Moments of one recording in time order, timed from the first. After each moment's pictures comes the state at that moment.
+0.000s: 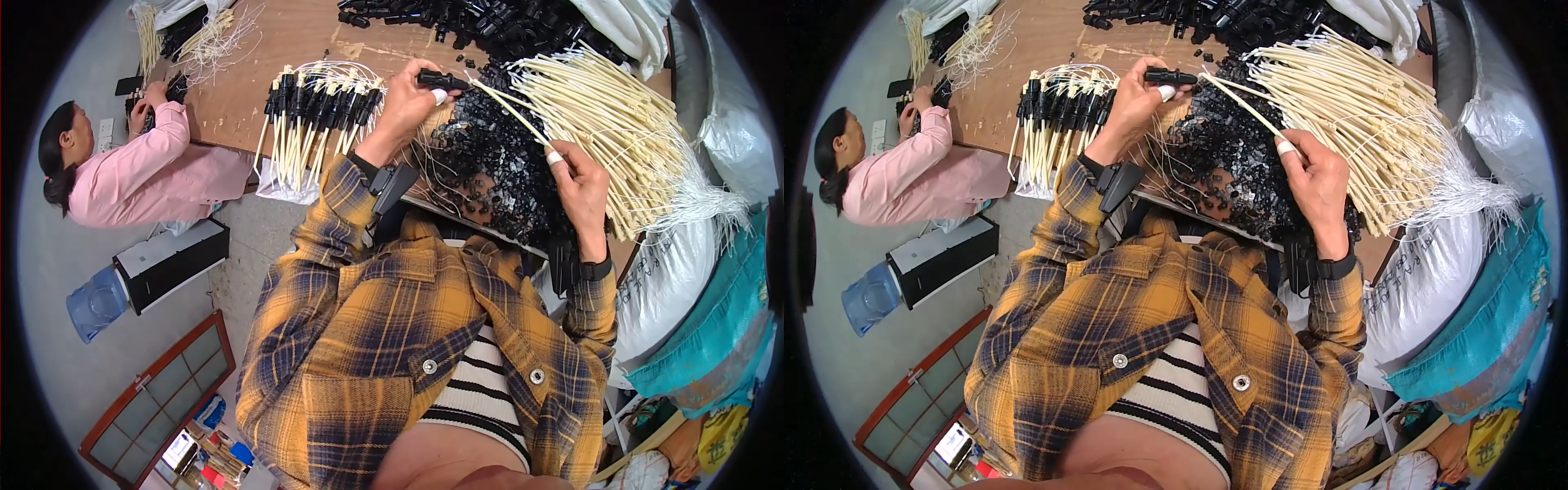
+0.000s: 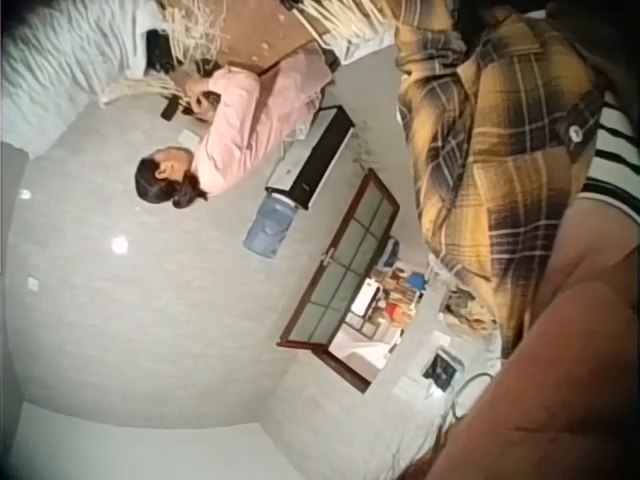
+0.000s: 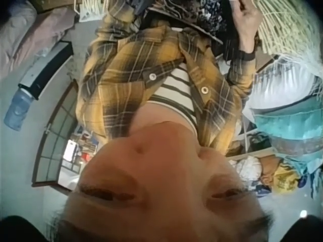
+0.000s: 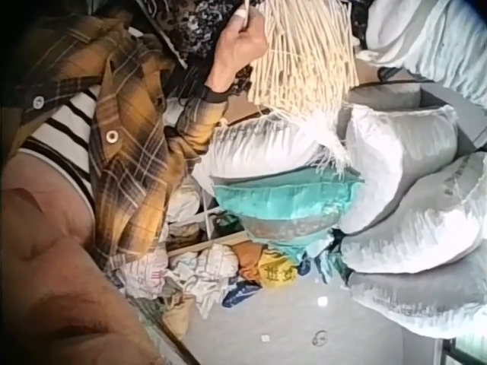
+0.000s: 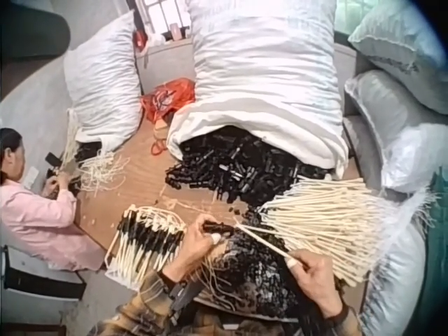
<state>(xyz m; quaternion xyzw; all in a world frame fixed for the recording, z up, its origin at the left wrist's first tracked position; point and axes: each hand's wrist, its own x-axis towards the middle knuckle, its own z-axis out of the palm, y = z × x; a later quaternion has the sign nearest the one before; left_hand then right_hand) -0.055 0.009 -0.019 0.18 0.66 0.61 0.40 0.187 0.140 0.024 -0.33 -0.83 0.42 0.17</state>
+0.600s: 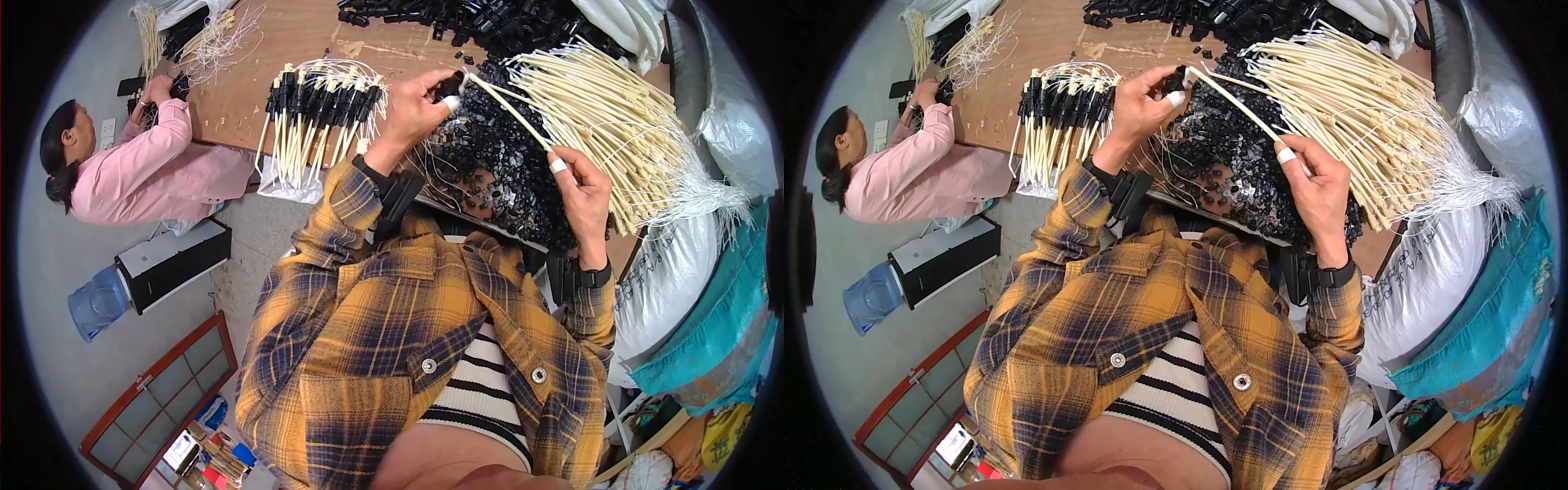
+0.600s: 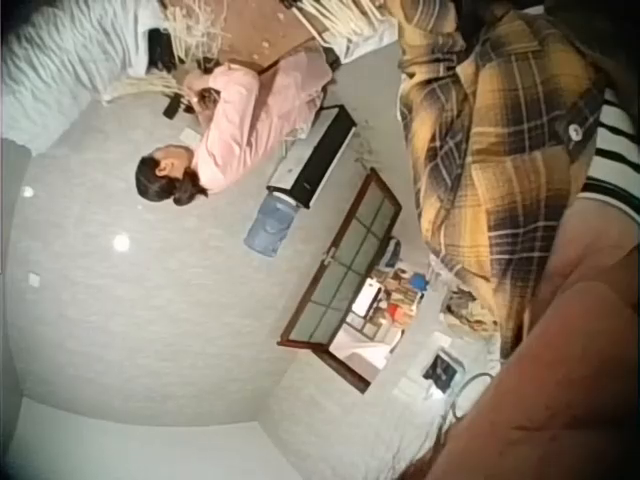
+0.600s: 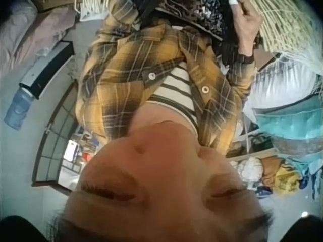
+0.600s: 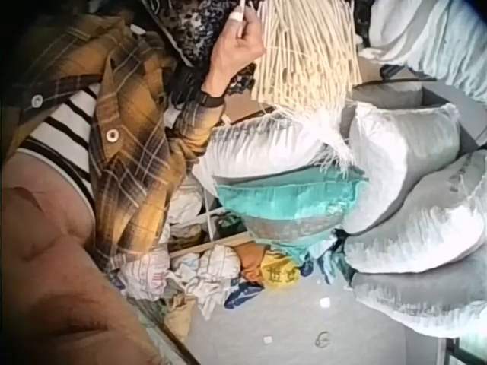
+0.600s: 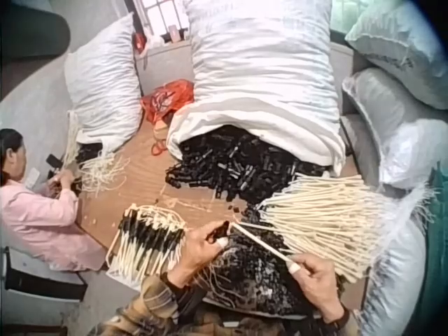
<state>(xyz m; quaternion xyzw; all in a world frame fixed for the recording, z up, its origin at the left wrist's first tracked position) -0.039 -0.001 -0.024 0.42 0.70 0.56 0.13 0.200 0.126 0.028 -0.33 -0.74 0.55 0.22</state>
